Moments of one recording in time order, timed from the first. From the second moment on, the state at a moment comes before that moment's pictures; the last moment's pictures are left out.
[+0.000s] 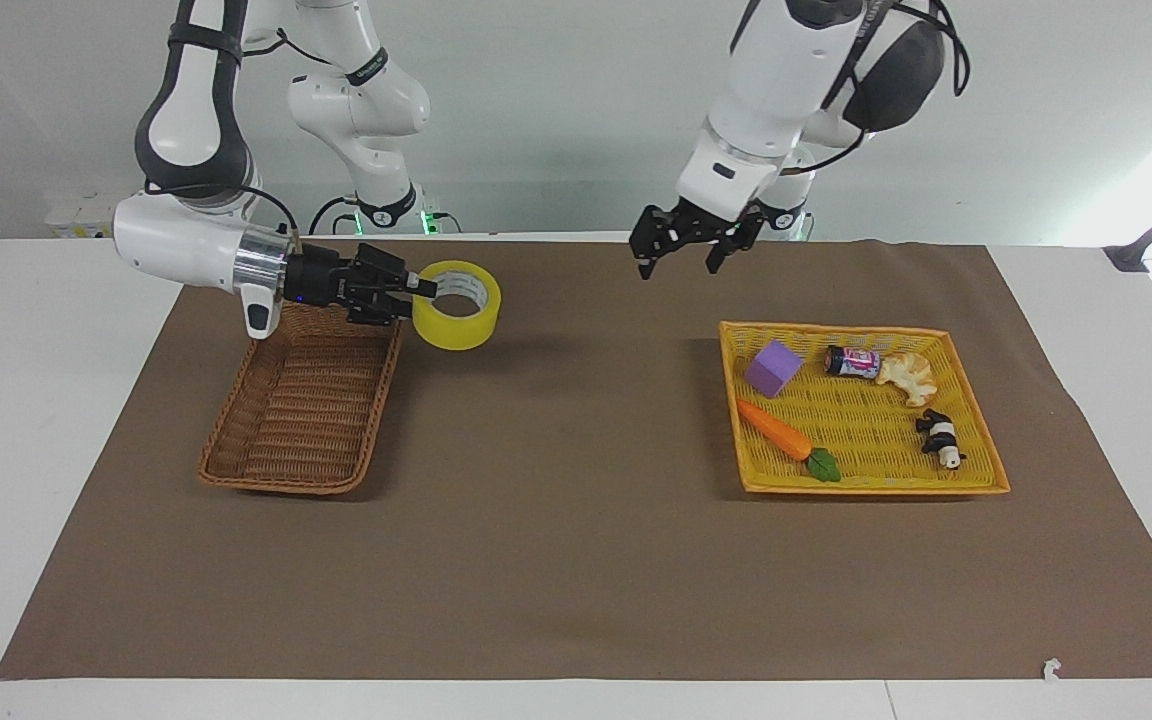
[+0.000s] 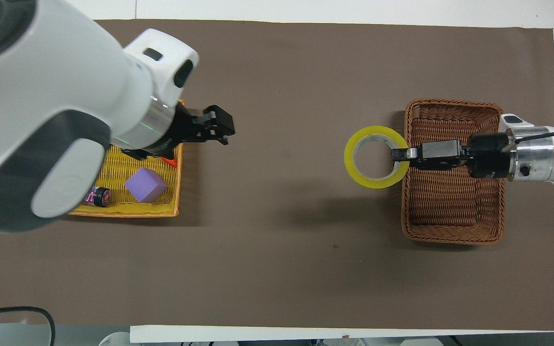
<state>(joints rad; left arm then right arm) -0.37 0.12 -0.16 -1.45 -0.16 1.59 -0.65 -0.10 -0.05 -0.07 -2.18 1.18 1.68 -0.50</state>
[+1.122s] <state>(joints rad) 0.07 0.09 -0.14 -1.47 -0.07 1.58 -0.45 -0.36 0.03 -0.07 -2.21 1.00 1.67 -0.59</state>
